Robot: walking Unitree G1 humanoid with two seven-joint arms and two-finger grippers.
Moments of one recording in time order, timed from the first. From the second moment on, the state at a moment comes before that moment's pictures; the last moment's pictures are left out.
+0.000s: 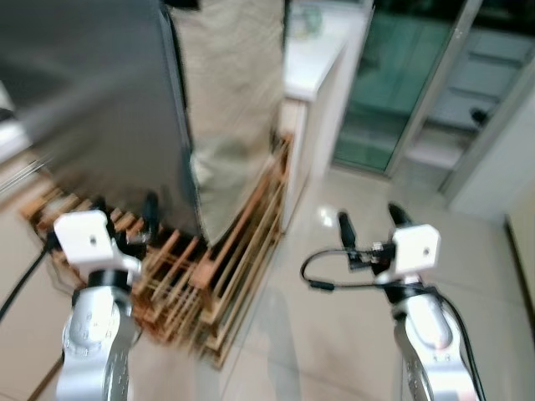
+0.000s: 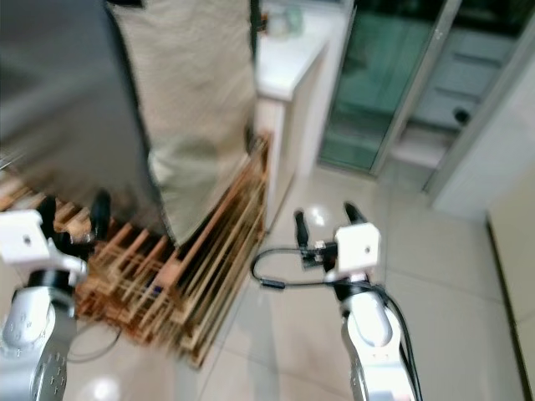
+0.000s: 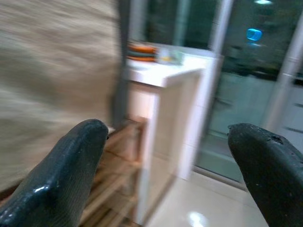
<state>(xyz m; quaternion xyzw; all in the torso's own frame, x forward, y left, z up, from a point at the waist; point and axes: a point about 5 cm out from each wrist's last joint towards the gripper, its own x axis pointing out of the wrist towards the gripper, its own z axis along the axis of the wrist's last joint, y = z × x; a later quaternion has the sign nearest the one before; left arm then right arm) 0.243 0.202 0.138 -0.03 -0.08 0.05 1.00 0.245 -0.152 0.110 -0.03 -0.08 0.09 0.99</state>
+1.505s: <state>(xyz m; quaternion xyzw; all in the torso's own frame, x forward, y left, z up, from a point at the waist) 0.286 0.188 0.164 -0.05 -0.08 -0.06 0.99 0.254 -0.153 0.098 -0.03 -0.05 0.10 0.99</state>
